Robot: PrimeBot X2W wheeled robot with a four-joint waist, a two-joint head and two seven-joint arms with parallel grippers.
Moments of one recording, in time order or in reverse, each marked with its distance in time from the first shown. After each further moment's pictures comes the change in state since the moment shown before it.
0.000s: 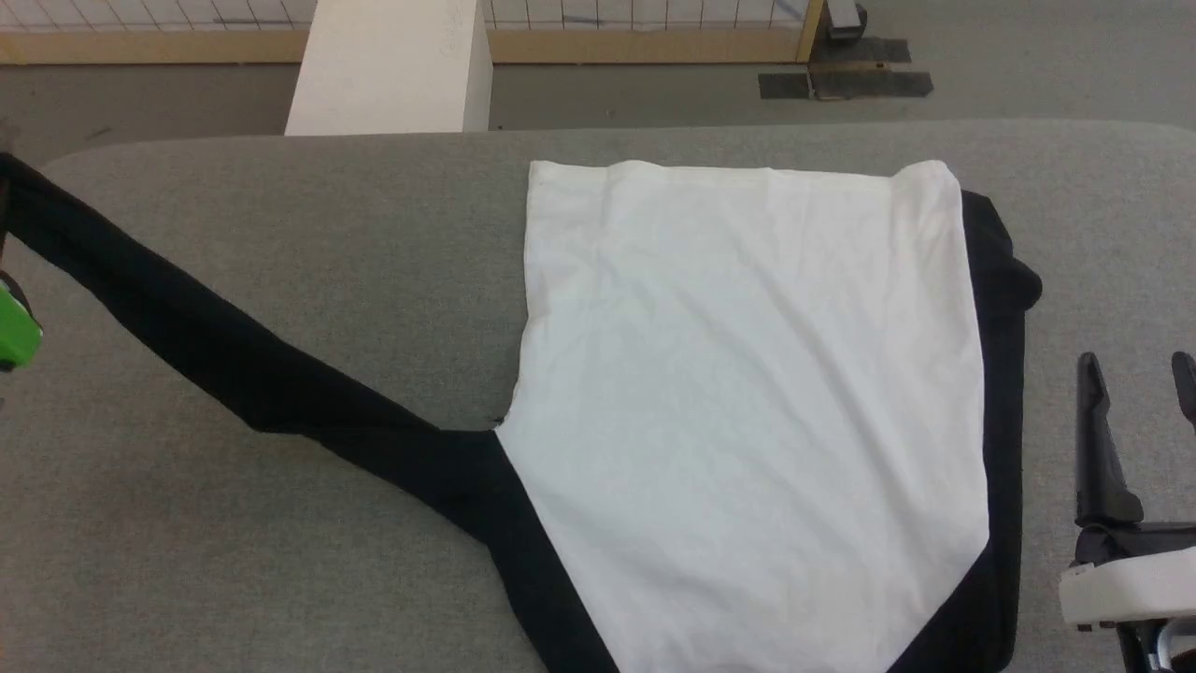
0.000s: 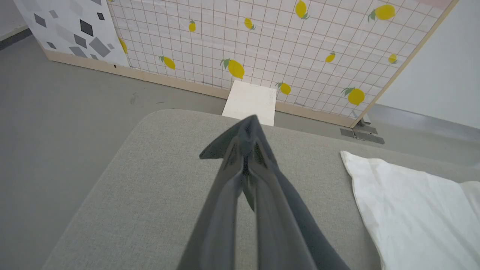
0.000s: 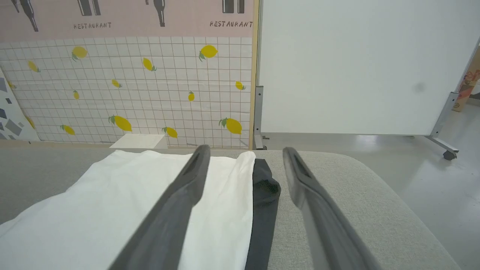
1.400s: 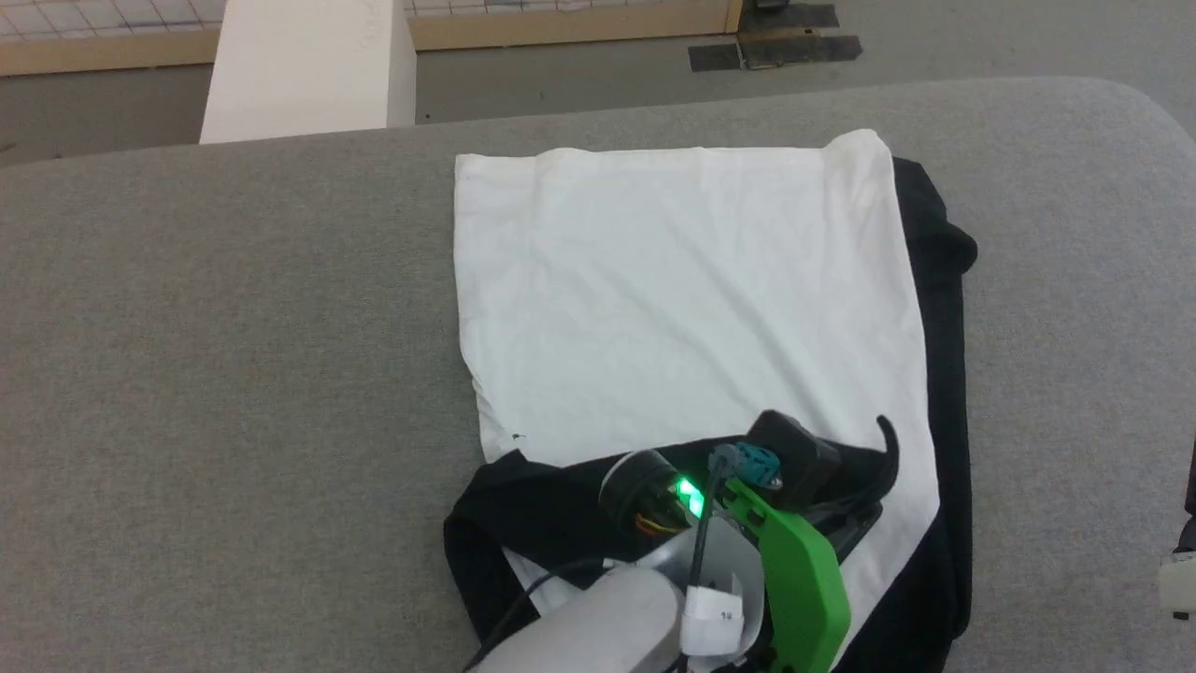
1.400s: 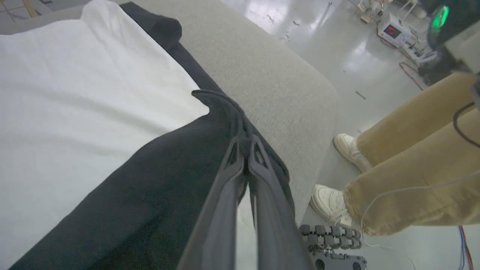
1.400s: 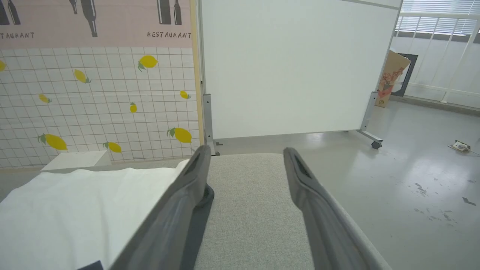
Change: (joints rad) left arm -0.063 -0.661 -0.940 0.034 0.209 -0.099 -0.087; right arm -0.007 0.001 -0.151 -0.060 0.034 0.000 0.016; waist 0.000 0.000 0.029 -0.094
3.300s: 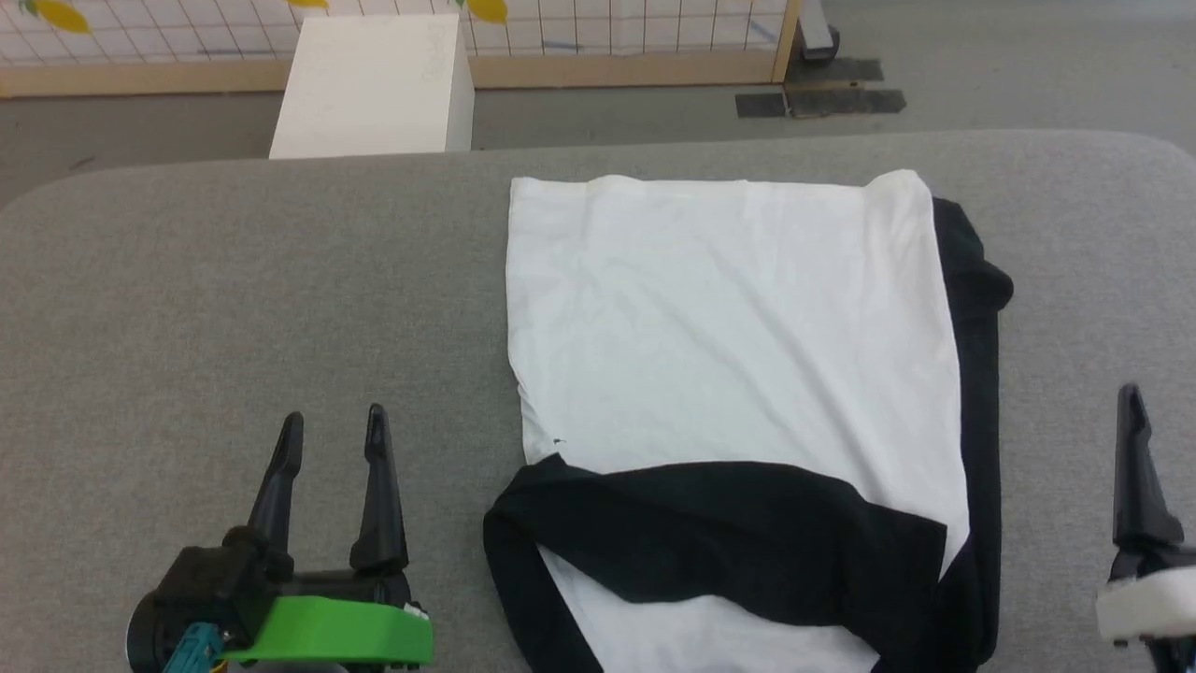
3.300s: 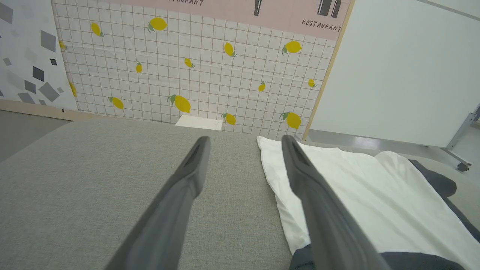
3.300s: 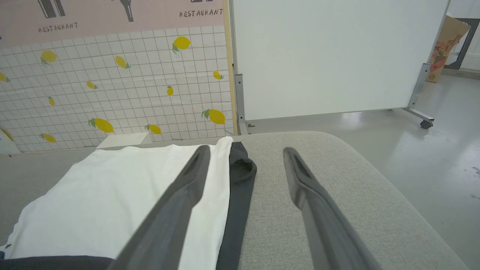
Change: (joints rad) left arm 0.556 0.317 0.572 -0.324 0.129 0.323 -0.659; right arm 0.054 0.000 0.081 0.077 0.049 0.000 0.014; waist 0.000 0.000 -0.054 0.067
